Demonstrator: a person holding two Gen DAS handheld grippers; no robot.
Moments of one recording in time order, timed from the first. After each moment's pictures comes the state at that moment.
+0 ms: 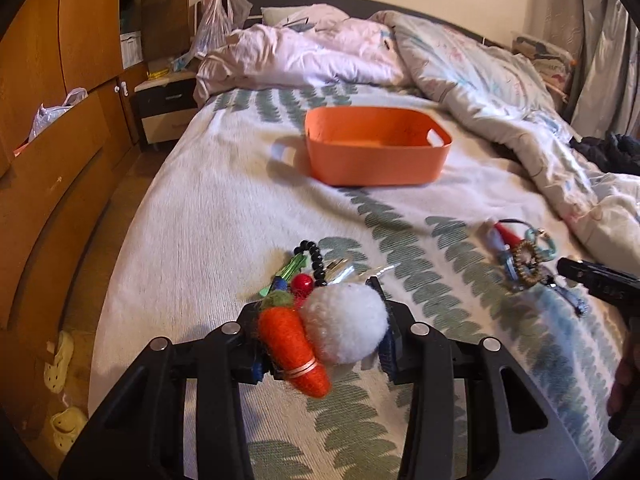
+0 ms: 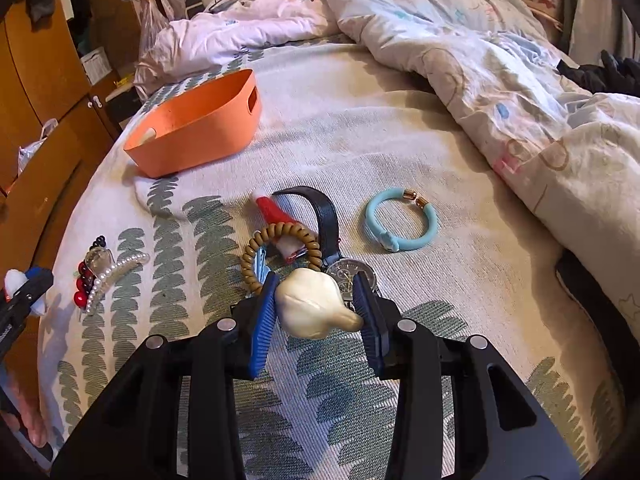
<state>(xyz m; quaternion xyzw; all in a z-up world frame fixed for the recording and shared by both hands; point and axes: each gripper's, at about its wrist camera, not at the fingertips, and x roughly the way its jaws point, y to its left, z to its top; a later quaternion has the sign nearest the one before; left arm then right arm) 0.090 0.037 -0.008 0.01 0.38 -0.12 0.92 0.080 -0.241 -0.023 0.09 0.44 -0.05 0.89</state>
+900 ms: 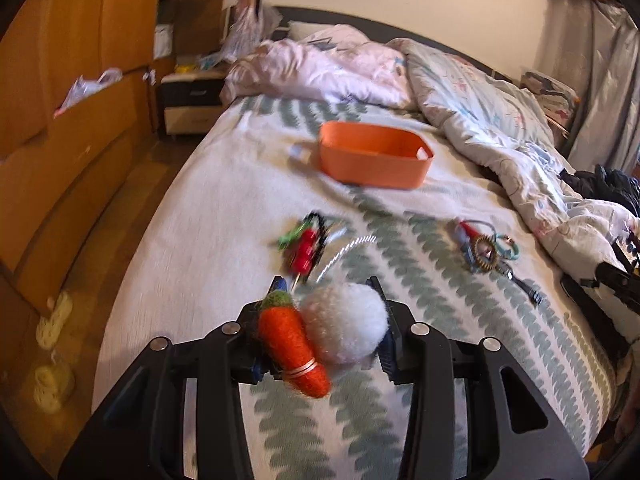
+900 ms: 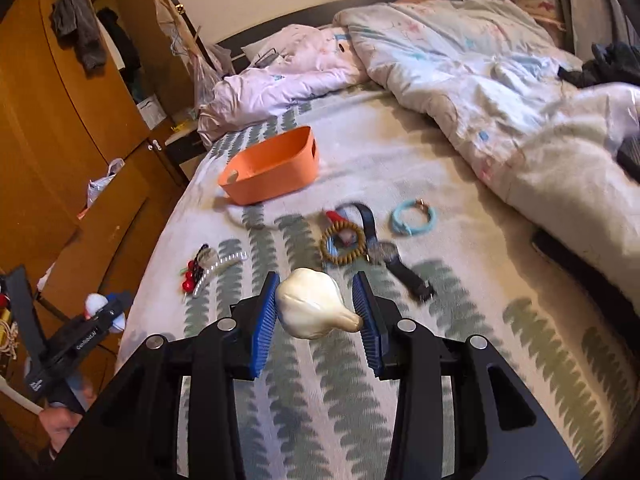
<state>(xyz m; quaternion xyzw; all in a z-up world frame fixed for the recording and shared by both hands) 0.004 0.063 0.011 -0.05 0.36 -0.09 0.93 -0.050 -0.240 0.052 0.16 0.36 0.02 0.92</state>
